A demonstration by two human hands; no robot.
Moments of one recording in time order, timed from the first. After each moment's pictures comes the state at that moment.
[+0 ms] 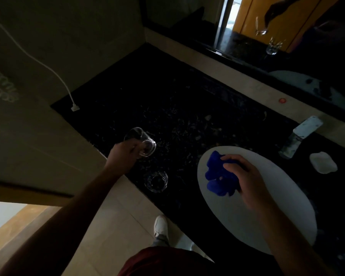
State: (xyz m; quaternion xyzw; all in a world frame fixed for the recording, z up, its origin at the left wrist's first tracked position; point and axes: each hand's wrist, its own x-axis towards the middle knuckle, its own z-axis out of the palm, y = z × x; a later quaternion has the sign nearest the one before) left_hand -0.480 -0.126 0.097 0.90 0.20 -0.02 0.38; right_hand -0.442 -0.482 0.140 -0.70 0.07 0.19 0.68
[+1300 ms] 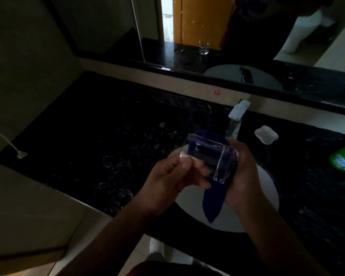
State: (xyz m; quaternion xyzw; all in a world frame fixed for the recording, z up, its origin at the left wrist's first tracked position) left_hand -0.487 -0.371 0.202 0.48 -0.10 -0.19 0.85; right_hand -0.476 -0.540 0.223 -0.41 0.18 0.12 0.89
